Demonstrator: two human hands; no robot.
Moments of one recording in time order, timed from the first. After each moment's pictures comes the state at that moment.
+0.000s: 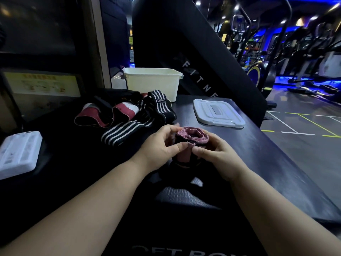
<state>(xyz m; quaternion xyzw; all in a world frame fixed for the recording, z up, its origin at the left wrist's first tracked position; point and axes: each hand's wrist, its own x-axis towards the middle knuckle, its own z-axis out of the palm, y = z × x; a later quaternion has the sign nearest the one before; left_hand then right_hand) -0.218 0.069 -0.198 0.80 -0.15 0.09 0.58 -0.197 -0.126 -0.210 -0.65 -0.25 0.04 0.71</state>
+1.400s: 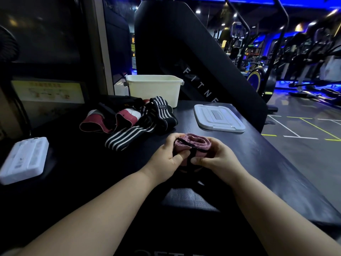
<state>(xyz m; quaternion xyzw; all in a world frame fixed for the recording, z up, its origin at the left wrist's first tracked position) -0.224 0.058 -0.211 0.83 -0.16 0.12 0.52 -0.198 -0.127 -0.212 -0.70 -0.21 0.00 0.68</state>
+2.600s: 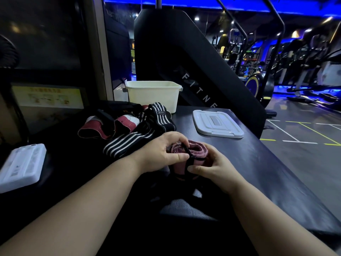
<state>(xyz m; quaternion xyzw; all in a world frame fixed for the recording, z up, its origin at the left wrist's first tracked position) -0.214 0.077 -0.166 0.84 -0.26 0.04 0.47 -0.198 -0.130 -0.212 -0.72 -0.24 0.01 0.65</state>
